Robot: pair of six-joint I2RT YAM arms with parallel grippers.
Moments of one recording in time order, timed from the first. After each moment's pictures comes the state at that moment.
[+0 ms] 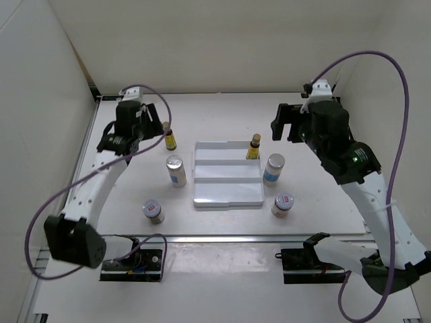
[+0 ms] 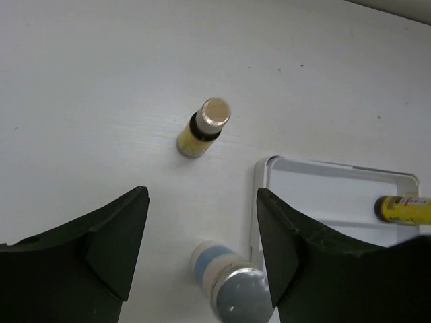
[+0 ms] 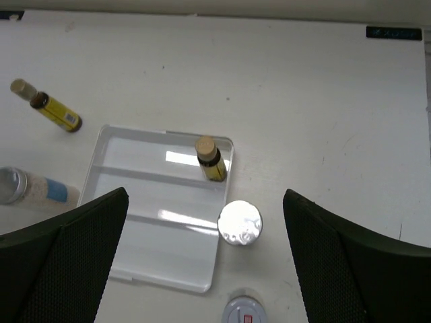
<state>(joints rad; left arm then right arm) -0.22 1.21 1.14 -0.42 -0.17 -0.34 0.52 1.12 1.48 -0.72 0.25 0.21</state>
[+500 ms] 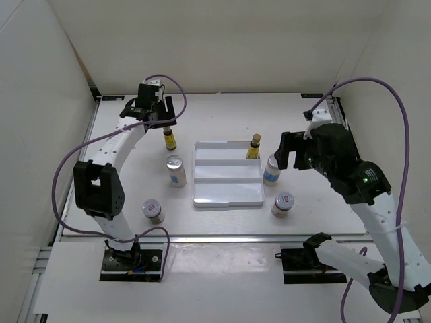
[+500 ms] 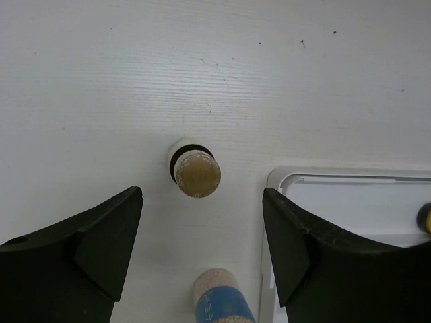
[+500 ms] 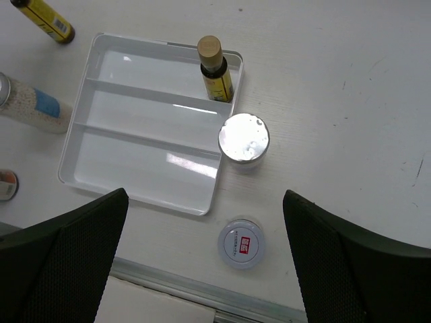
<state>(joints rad) -0.22 1.73 1.53 -0.53 -0.09 -0.28 0.52 0.94 1.31 -0.93 0.13 0.25</state>
